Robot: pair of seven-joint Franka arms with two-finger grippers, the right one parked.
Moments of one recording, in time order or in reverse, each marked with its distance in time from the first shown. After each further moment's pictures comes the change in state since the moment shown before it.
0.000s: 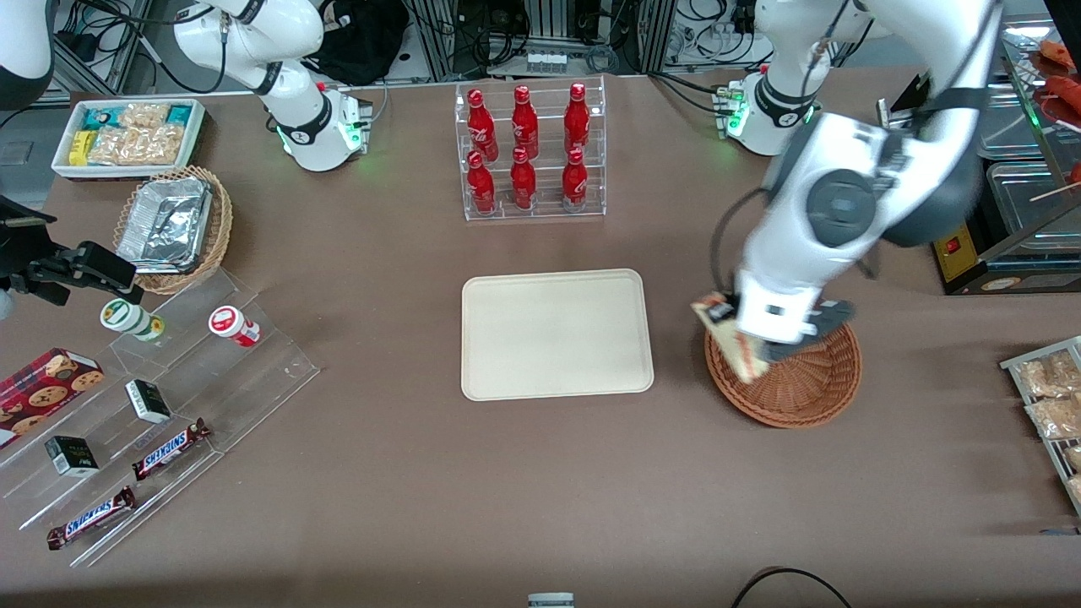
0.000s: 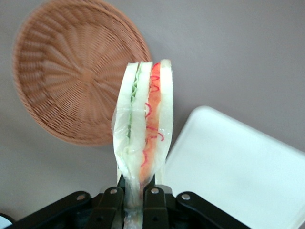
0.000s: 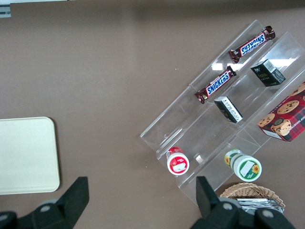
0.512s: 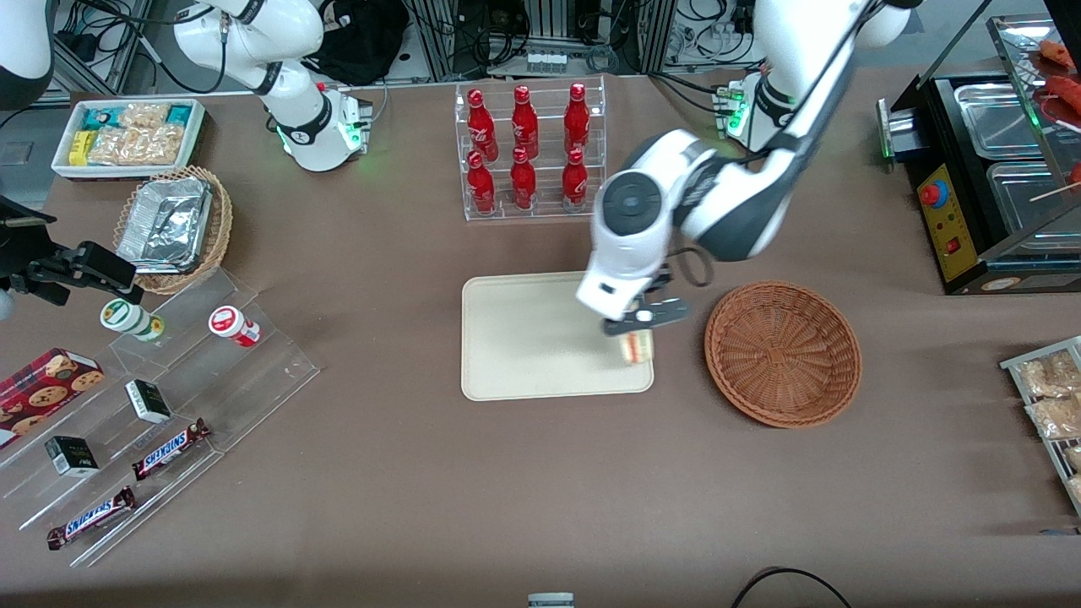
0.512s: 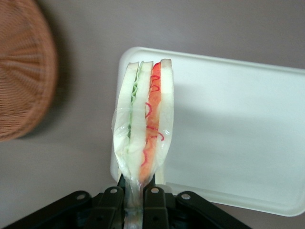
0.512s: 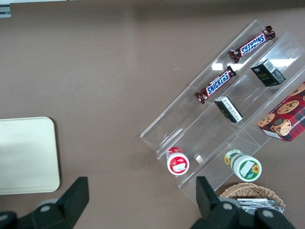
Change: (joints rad) arm -0.254 0.203 -0.002 0.059 0.098 0.120 -0.012
